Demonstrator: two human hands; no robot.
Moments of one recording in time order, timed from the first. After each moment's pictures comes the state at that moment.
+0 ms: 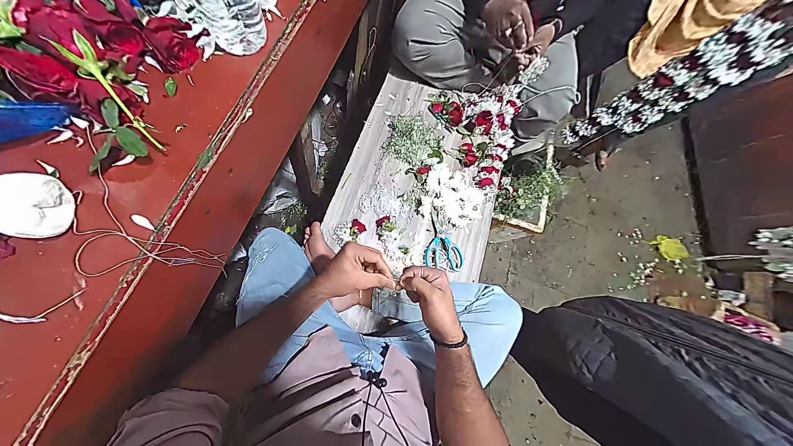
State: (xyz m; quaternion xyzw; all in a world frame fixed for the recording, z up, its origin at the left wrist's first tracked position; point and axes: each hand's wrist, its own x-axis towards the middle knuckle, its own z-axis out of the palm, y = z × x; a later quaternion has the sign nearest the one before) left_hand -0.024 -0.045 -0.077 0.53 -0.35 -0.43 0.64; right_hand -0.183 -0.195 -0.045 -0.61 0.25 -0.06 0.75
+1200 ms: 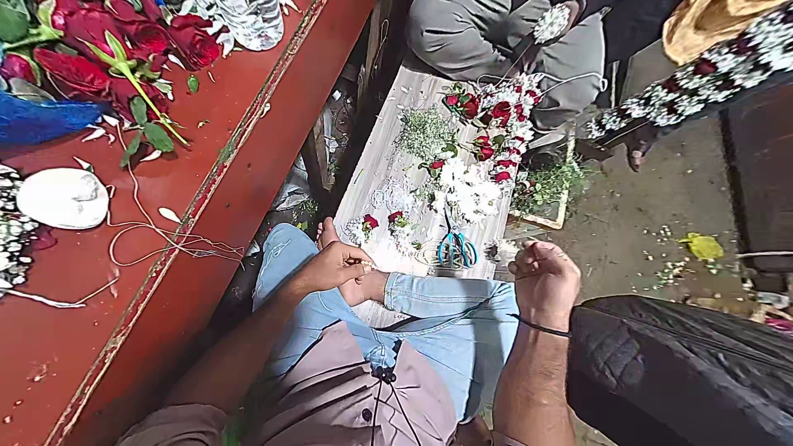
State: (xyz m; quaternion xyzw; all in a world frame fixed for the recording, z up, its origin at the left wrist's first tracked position) left_hand 0.005 0.010 -0.077 0.59 -0.31 -0.52 0.53; right_hand -0.234 -0.323 -0.031 -0.55 0.44 -0.28 0.65
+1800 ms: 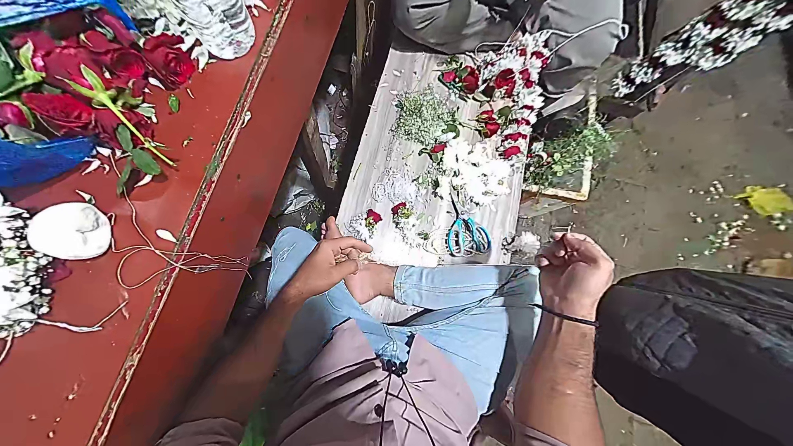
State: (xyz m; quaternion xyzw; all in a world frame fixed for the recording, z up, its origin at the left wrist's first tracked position) left_hand 0.013 0.019 -0.059 0.66 -0.28 -0.47 0.52; right_hand -0.265 -0.334 -0.051 -0.50 0.49 -0.34 0.63
